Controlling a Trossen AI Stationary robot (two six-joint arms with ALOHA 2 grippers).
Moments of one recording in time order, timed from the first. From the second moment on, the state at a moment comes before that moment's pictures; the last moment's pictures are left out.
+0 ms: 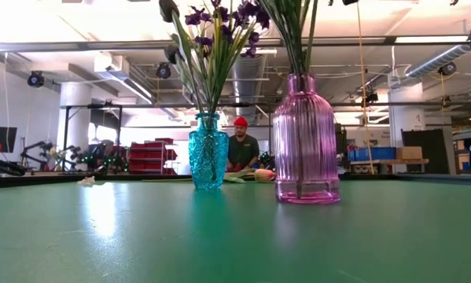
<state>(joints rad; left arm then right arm) -0.47 1.19 1.14 -0.05 -0.41 -0.04 0.55 1.45 0.94 0.28 0.80 0.12</state>
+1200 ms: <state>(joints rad) -0.47 1.19 1.14 -0.05 -0.41 -0.04 0.48 1.48 0.99 0.09 0.76 0.23</state>
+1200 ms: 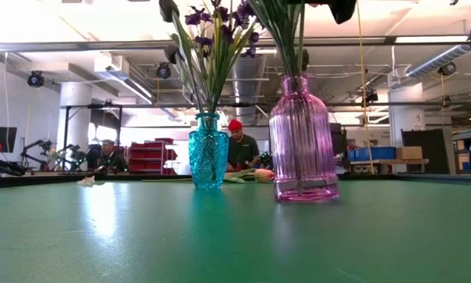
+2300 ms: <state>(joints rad) -0.49 1.20 1.13 -0.09 -0.41 -0.04 0.48 1.39 0.99 0.04 0.69 0.31</state>
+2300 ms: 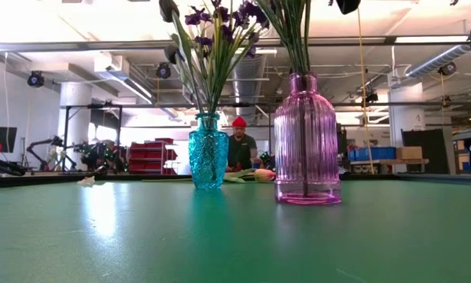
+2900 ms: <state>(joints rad) -0.68 1.38 0.96 0.11 -0.62 -0.02 0.48 1.42 0.99 -0.02 0.68 0.34</state>
